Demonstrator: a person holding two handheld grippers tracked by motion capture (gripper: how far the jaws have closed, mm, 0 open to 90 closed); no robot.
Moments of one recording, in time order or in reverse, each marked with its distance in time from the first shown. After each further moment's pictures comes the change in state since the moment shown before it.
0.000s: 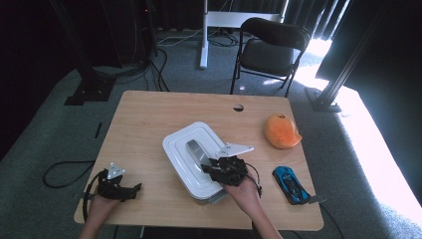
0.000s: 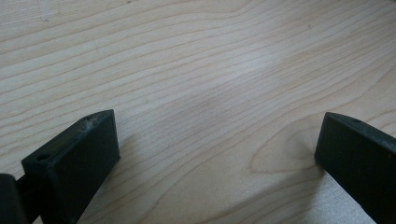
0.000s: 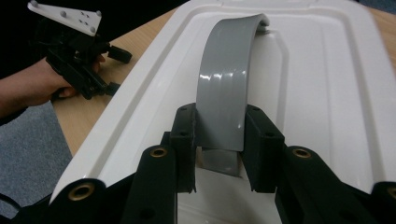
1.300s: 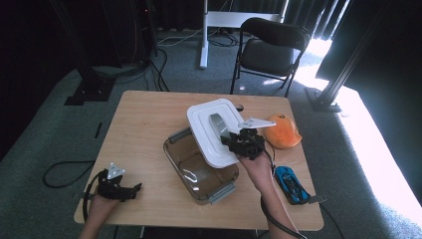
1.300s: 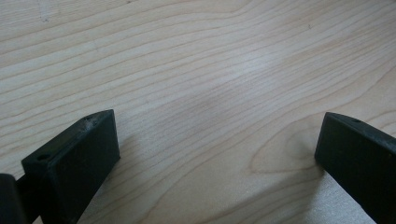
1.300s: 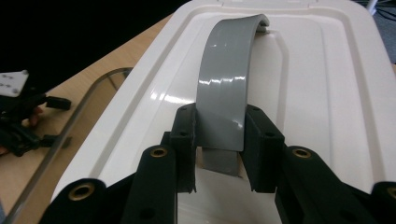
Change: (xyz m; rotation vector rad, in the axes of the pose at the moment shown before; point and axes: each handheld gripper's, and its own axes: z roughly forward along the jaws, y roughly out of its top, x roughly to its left) left arm 0.000 0.000 0.000 -0.003 0.001 -0.001; right arm -0.072 0.028 -0.019 -0.080 -0.133 0.112
